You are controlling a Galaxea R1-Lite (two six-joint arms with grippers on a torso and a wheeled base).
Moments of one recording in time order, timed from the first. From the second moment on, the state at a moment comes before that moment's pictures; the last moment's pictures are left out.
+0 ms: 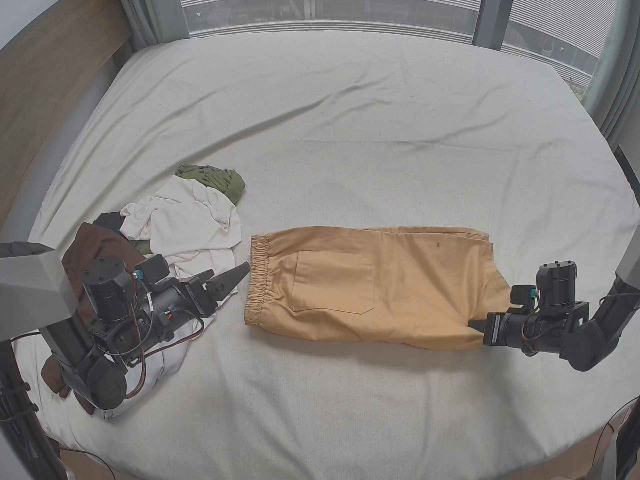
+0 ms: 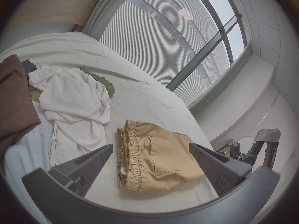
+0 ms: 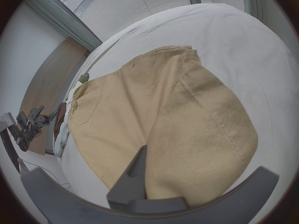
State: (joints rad) left arm -0.25 2.05 -0.43 -1.54 -0.33 -0.48; right arm 0.16 1.97 -0.47 -0.86 0.27 0.26
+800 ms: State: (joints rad) left arm -0.26 2.10 -0.41 -1.54 -0.34 -0.47; right arm 0.20 1.93 -0.33 -0.77 0.27 0.18
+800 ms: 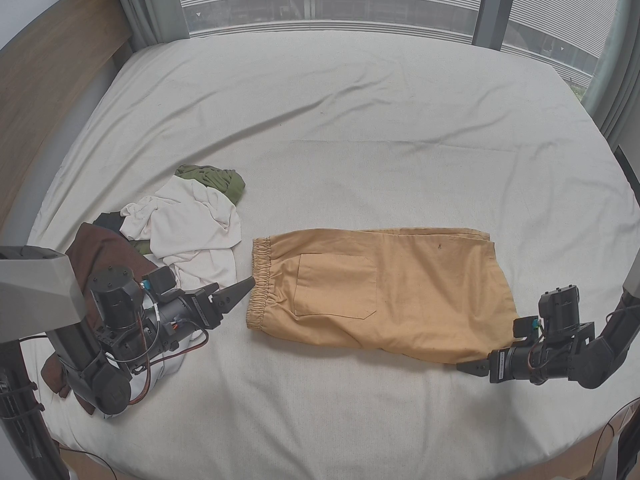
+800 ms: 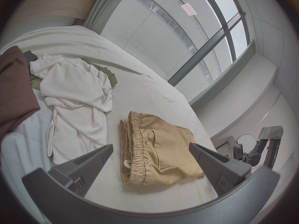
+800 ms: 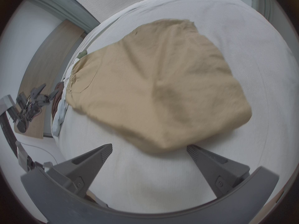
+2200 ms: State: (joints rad) left arm -0.35 2.37 -0.64 -1.54 -0.33 -0.79; right arm 0.34 1.70 -0.30 -0.78 0.44 0.17
